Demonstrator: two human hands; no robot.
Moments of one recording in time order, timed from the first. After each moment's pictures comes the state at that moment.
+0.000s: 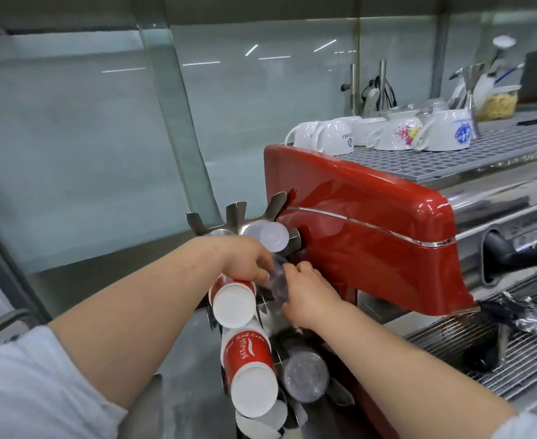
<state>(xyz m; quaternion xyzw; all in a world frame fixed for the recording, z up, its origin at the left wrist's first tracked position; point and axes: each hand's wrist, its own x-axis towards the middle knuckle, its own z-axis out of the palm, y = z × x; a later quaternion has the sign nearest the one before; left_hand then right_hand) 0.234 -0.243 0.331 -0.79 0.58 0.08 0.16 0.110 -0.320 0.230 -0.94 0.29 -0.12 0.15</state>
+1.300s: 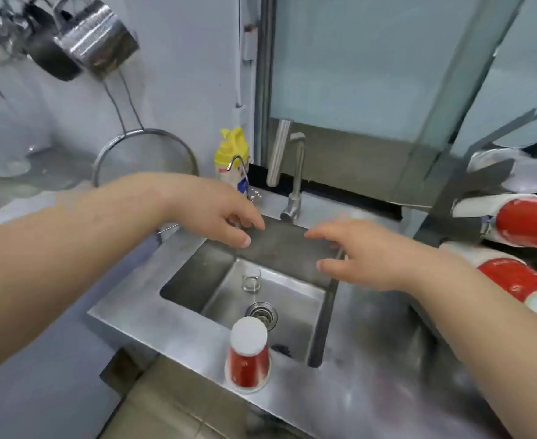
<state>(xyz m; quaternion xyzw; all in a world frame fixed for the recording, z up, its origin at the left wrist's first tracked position) 0.250 0.240 0.279 -0.91 0.38 0.18 0.02 0.175 -0.011 0.246 -0.98 -0.19 0.07 0.06</state>
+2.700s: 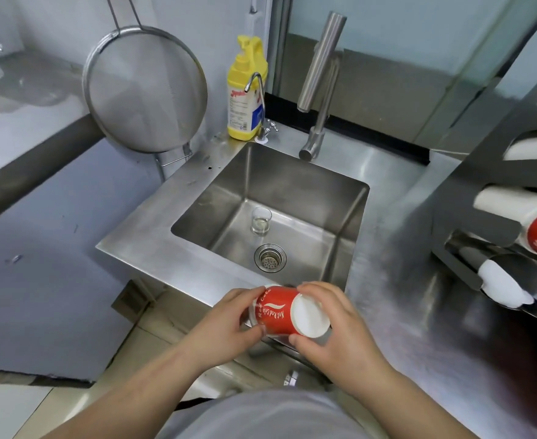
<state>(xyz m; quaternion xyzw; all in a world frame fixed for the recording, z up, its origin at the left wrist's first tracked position) 0.115 0.277 -0.016 -0.86 0.13 0.19 -0.45 0.071 0.066 0.055 -0.91 -0.09 0.00 0.40</state>
